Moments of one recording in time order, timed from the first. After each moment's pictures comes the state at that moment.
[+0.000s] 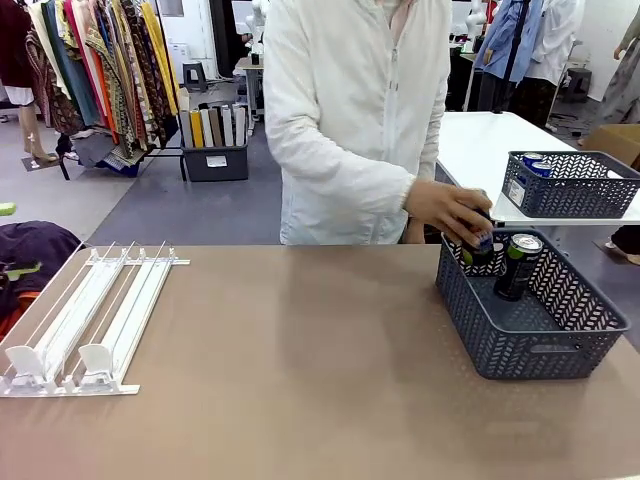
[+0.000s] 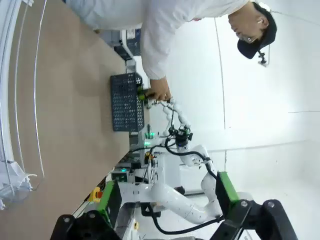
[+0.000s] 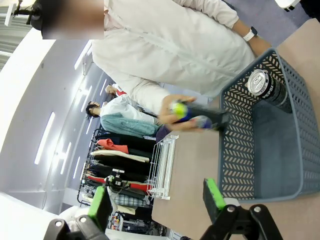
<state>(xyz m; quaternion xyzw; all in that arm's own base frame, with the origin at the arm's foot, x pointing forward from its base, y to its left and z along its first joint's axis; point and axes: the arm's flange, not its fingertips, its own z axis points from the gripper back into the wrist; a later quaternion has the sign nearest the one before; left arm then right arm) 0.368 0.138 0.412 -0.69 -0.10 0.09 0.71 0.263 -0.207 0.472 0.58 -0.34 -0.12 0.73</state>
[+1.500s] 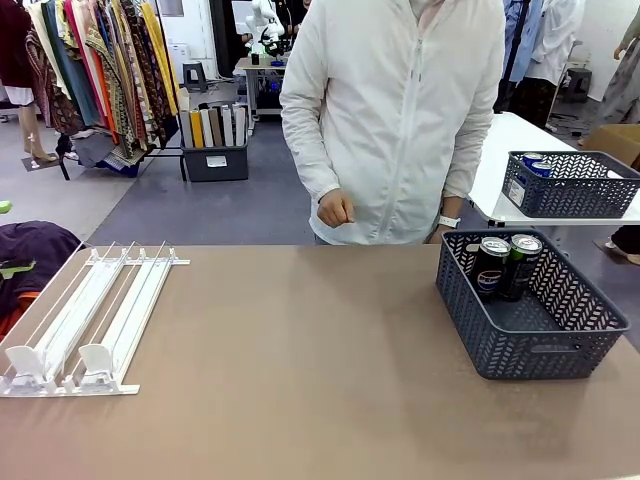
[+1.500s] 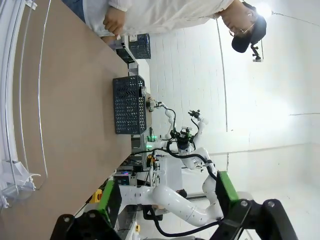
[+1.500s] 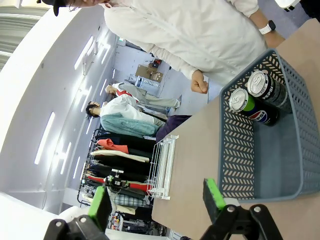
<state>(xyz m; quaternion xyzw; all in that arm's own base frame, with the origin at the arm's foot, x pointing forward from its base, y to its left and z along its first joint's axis) 0.364 0.147 0.416 -0.68 -0.12 0.10 0.71 0.263 -0.207 0.472 0.58 -0.34 -0.12 0.73</state>
